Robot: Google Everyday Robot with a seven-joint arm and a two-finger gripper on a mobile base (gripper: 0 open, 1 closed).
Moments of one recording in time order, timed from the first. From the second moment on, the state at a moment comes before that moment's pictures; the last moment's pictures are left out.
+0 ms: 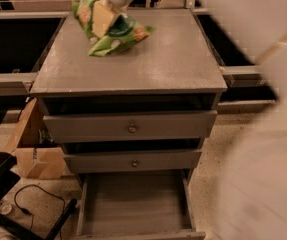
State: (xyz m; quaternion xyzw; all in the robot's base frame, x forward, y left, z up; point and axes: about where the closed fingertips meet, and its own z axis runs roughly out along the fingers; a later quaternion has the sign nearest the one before) arm 0.663 0.066 1.008 -0.51 0.81 0.03 0.27
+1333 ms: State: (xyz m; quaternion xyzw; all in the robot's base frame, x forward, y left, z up) arm 0.502 -0.013 0.891 -0.31 0.85 0.26 0.34
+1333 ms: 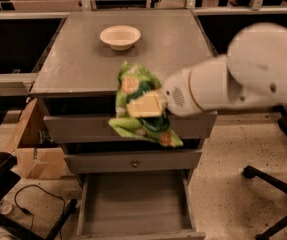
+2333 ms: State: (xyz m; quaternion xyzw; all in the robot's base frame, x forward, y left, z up) arm 0.452 -0.081 0.703 -0.21 0.90 0.29 0.24
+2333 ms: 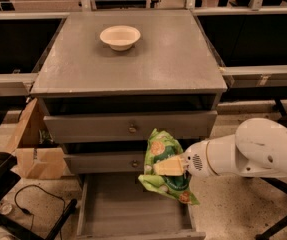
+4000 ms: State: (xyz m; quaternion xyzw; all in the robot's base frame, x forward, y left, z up) arm 0.508 -0.065 0.361 -0.11 0.91 0.39 0.13
